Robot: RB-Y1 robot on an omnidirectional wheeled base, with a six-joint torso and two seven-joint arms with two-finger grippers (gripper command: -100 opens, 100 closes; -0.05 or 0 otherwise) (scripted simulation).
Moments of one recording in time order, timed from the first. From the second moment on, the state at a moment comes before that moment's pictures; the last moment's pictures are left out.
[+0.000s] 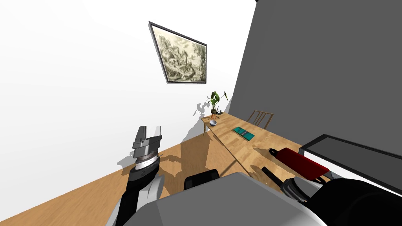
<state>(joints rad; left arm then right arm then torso) 0.50 0.02 -0.07 -2.32 -0.10 -0.58 0.07 0.53 -0.99 0.16 -1.04 1.97 -0.52 -0.83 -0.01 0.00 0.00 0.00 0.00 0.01</state>
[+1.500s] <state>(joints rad) 0.50 0.02 -0.07 -2.32 -0.10 -0.58 0.07 0.72 -0.94 0.14 -1.06 1.63 -0.42 -0.48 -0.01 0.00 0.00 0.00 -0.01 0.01</state>
